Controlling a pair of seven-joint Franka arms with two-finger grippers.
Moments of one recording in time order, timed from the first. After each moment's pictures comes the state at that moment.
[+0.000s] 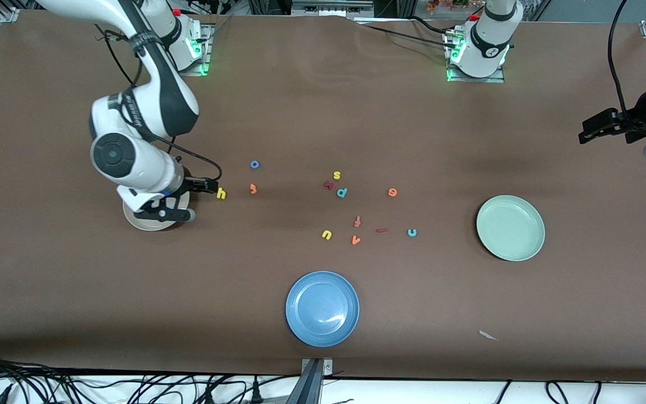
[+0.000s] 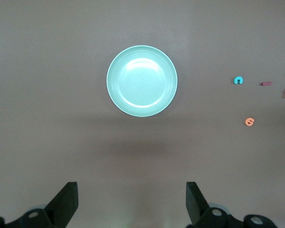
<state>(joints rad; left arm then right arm) 0.15 0.00 -0.08 -1.66 -0.01 1.55 0.03 0.24 0.37 0.10 -1.84 0.02 2.03 0.37</state>
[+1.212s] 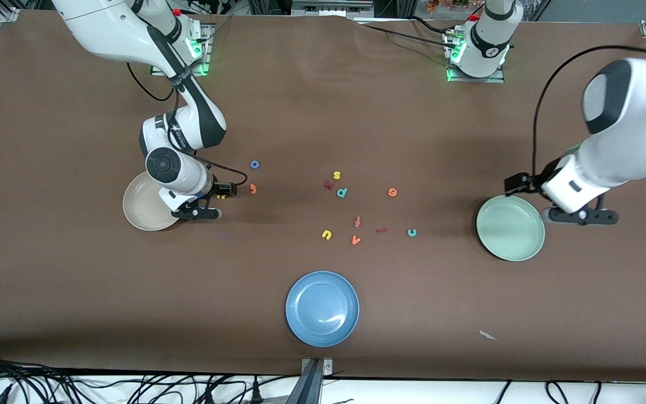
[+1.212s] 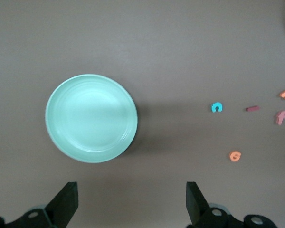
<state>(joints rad) 0.01 0.27 -0.14 -1.68 -0.01 1.85 -0.11 0.27 0.50 0.10 -2.01 0.02 2.35 0.39</state>
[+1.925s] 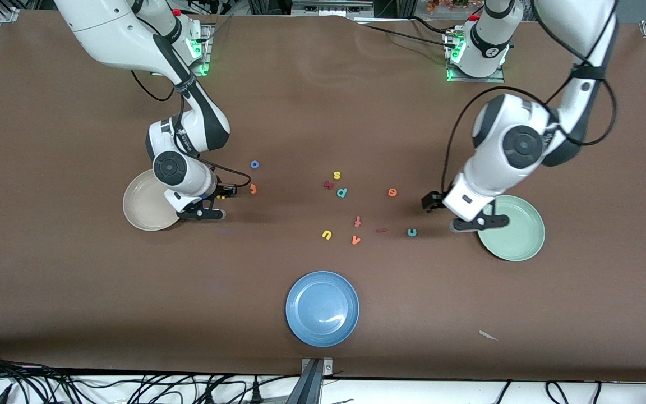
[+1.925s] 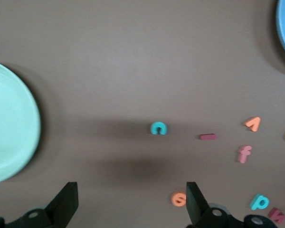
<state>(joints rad) -0.18 0.35 -0.19 -1.90 -0.01 2.27 -0.48 0.28 0.53 0.10 -2.01 0.02 2.38 0.40</state>
